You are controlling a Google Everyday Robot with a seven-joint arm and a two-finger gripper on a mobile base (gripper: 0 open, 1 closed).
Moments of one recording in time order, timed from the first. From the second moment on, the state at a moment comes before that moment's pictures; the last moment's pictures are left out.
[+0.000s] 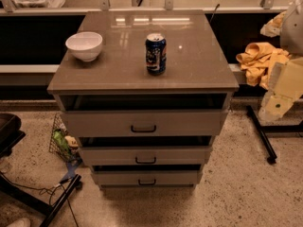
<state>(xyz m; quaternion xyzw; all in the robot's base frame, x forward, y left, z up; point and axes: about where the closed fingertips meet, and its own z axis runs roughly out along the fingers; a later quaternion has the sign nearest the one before) 0.438 -0.212 0.992 -0.60 0.78 -0.05 0.18</state>
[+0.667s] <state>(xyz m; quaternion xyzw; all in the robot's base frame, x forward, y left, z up) 0.441 -0.211 0.978 -0.59 0.78 -0.04 0.20</state>
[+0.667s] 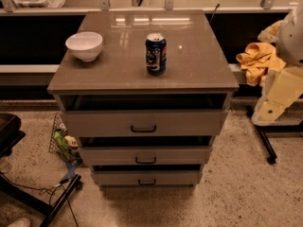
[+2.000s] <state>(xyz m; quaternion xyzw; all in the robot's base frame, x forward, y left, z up) 0.390 -0.141 0.698 -0.51 0.74 0.20 0.39</state>
